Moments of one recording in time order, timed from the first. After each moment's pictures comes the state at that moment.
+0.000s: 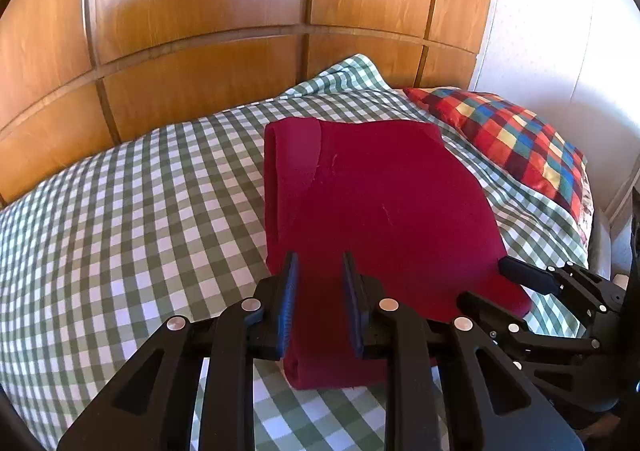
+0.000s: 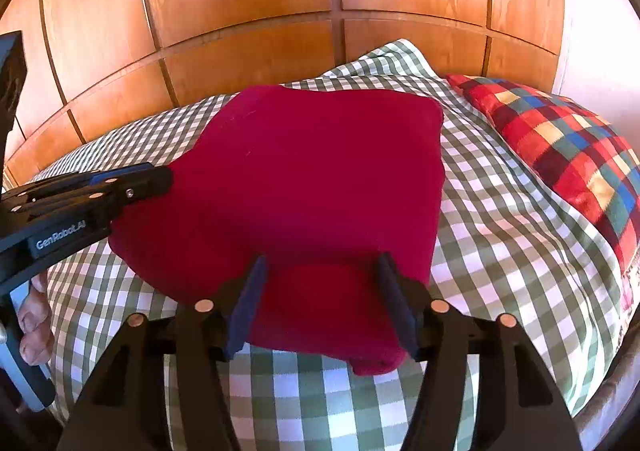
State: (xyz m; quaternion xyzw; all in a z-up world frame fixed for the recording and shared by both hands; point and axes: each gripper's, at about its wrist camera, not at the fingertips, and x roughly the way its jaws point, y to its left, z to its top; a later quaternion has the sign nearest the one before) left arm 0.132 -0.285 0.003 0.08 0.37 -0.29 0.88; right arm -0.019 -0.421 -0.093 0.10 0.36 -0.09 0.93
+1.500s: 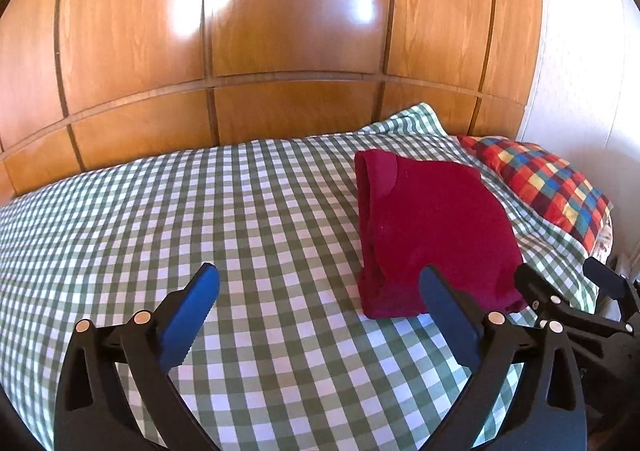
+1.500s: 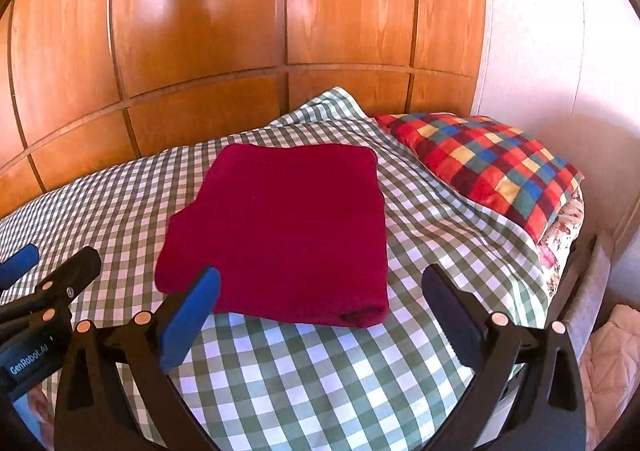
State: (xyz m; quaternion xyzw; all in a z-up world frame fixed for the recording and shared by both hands) left arm 0.067 -0.202 0.042 0.03 0.32 -0.18 0.93; right arm -0.062 -0.357 -0.034 0.09 0.30 -0.24 0.92
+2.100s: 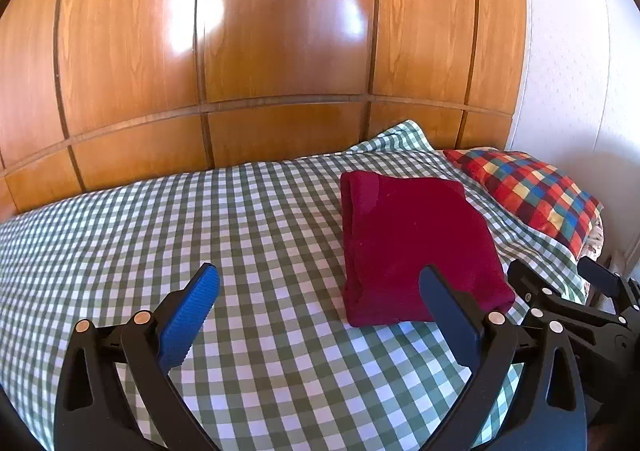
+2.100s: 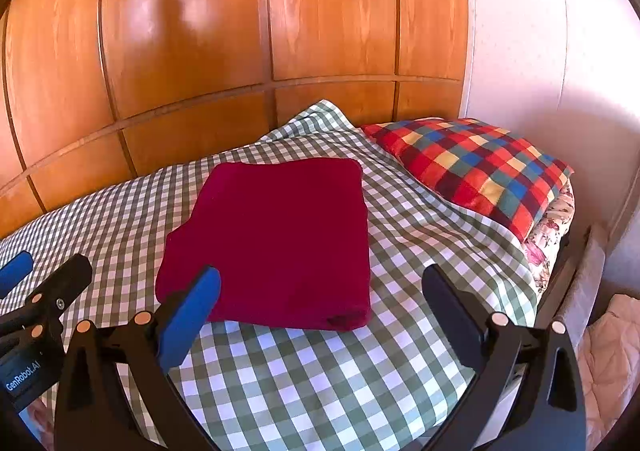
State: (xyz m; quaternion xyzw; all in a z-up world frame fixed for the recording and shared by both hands) left arm 0.047 -0.208 0.061 0.04 0.29 -0.19 0.94; right arm -0.078 -0.368 -0.023 0.11 0.27 -0.25 0.92
